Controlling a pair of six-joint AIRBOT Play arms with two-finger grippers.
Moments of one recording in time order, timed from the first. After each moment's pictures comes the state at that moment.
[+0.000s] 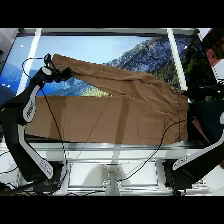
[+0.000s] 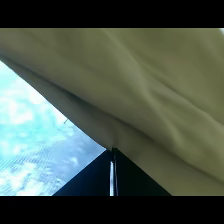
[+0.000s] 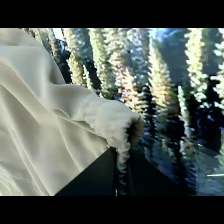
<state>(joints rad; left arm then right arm) 0.08 -2.00 1.62 0.97 -0.58 -1.45 -0.66 -2.01 1.68 -0.89 1.42 1.11</state>
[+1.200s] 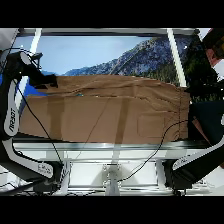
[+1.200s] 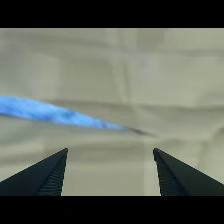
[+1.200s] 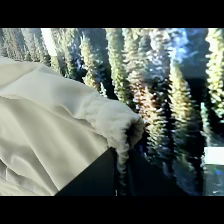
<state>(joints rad) 0.14 -1.73 1.66 1.50 -1.31 -1.51 -0.66 -1.96 1.68 -0.89 1.37 1.13</state>
